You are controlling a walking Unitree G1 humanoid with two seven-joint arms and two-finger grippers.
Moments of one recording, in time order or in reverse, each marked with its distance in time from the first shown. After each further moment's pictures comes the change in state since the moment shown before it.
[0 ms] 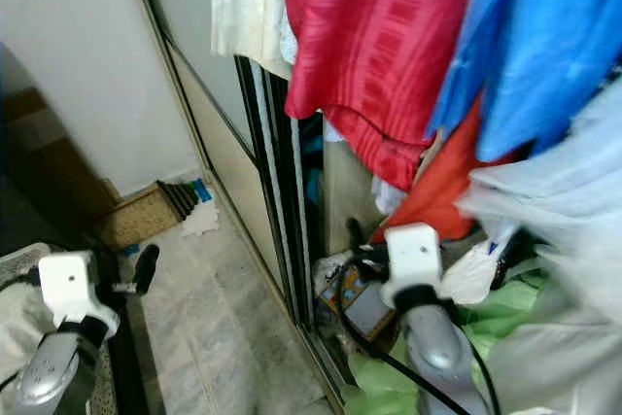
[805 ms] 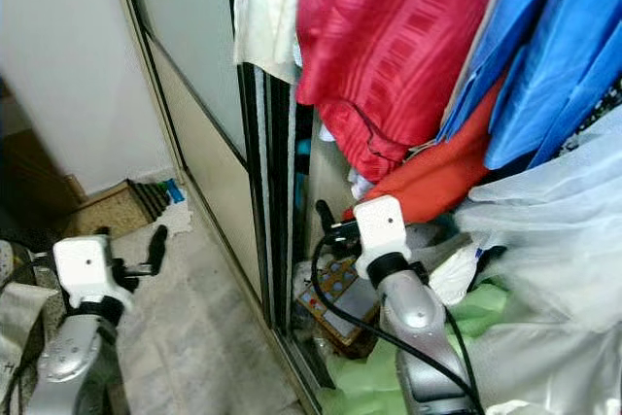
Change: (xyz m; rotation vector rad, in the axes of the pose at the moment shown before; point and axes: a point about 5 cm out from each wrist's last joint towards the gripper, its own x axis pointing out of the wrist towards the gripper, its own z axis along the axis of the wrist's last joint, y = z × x) left arm 0.014 -0.010 -0.003 0.000 -0.061 0.028; right arm 0.033 0.019 0.002 -0.012 -0.045 0.144
